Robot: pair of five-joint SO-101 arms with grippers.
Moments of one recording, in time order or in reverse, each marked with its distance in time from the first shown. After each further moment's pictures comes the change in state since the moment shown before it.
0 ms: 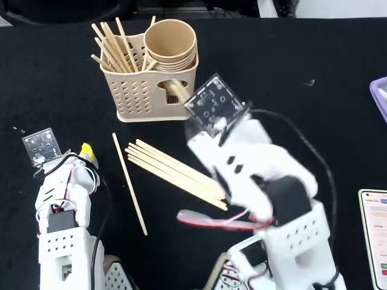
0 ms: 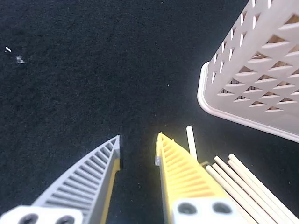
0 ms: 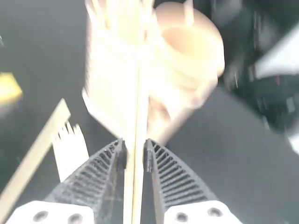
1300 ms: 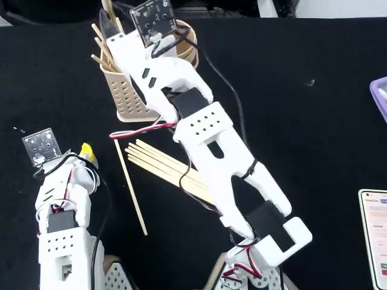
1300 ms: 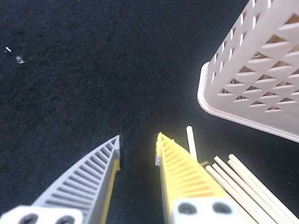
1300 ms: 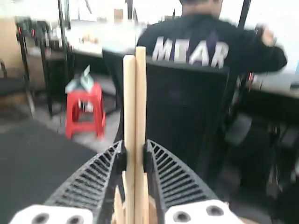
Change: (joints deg) left arm 0.0 0.0 0.0 0.0 0.0; right arm -4.3 54.6 -29.1 -47.1 -13.3
